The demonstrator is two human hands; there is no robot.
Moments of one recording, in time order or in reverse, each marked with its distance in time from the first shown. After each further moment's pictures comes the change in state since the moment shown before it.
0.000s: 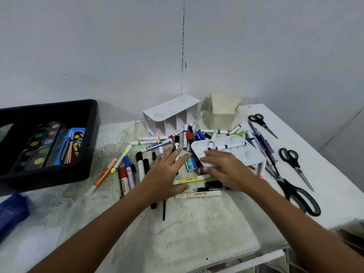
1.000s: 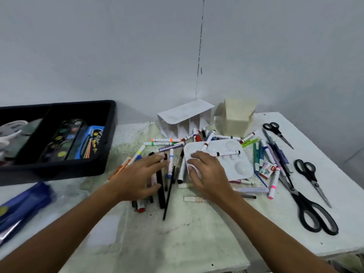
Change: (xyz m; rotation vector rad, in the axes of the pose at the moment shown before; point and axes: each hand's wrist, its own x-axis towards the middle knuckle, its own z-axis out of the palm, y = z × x) left_hand -0.054 -0.064 -0.041 0.119 0.020 0.084; right_hand 0.032 -0.051 0.056 0.002 0.524 -0.240
